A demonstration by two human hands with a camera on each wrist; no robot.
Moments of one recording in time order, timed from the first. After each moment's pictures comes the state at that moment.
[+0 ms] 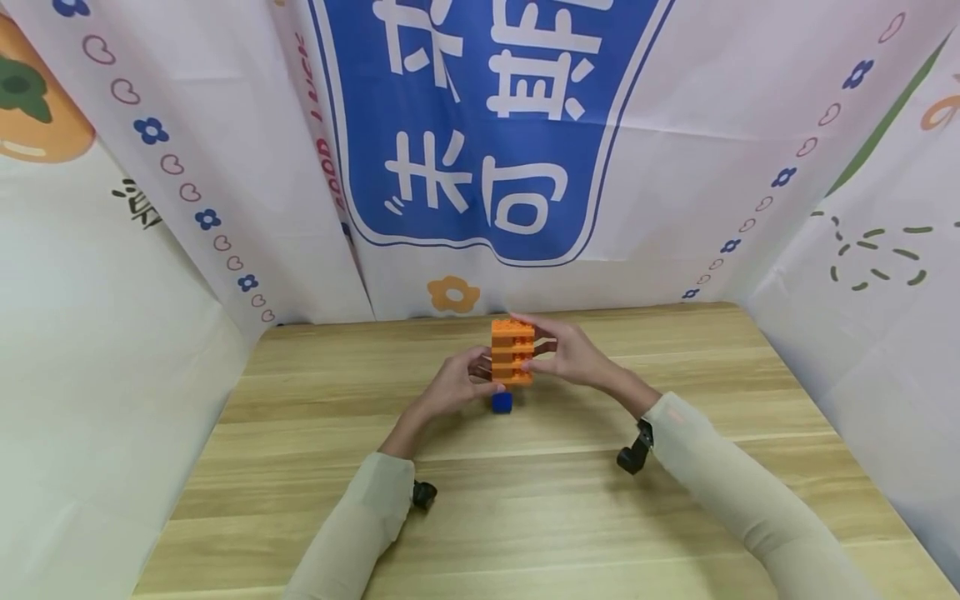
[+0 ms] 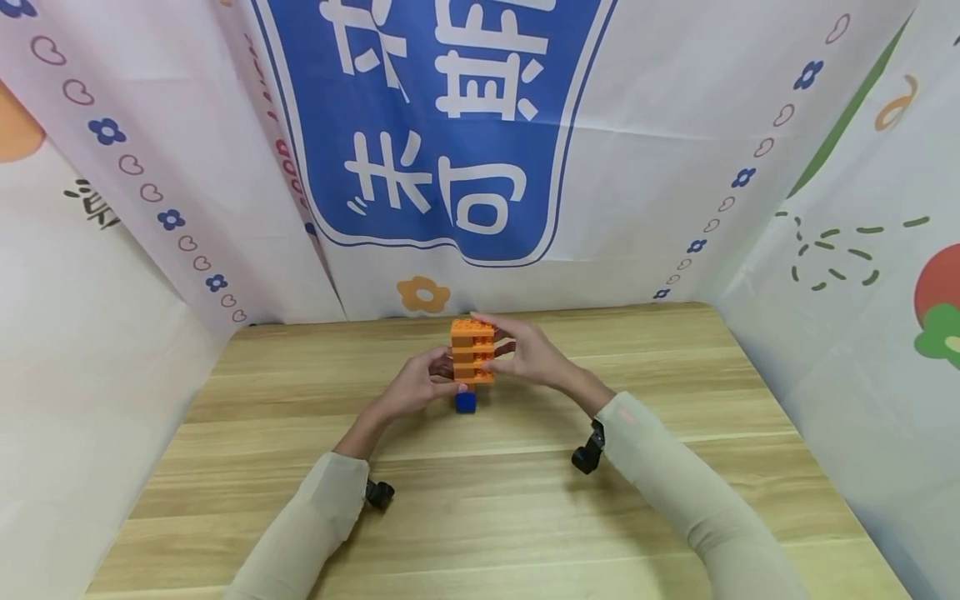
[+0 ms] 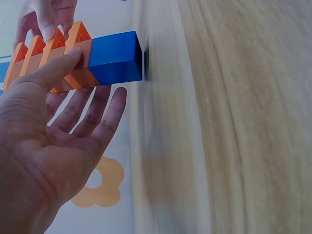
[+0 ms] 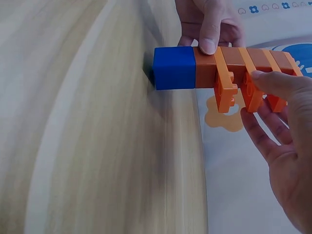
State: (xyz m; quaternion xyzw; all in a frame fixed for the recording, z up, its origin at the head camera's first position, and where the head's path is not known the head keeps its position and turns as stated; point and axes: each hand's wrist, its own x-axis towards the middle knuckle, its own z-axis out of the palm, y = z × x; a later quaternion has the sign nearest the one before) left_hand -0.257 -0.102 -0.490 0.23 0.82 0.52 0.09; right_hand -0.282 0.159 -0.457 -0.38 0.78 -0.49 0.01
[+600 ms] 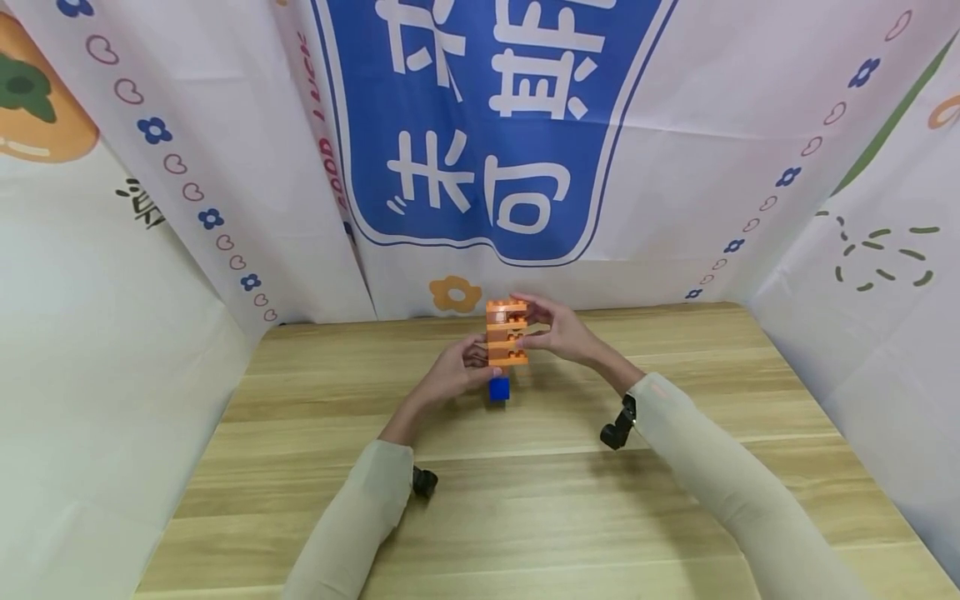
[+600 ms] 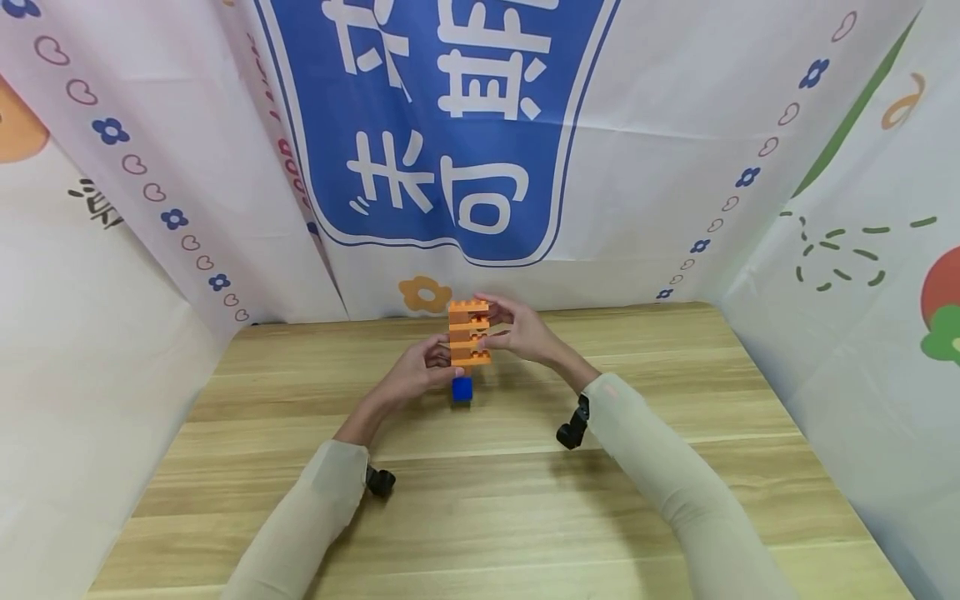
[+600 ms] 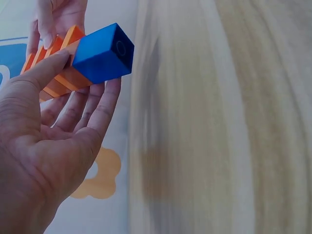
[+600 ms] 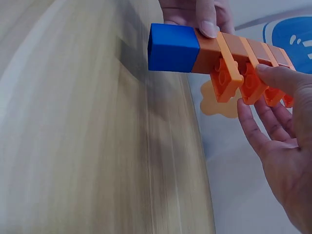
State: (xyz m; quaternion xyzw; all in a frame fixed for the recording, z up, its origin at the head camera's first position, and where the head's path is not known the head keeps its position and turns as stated) left_hand -0.272 -0.109 -0.489 0.19 0.77 0.59 0.13; right_hand -0.315 0.150 -0.455 -0.29 0.78 -0.56 0.07
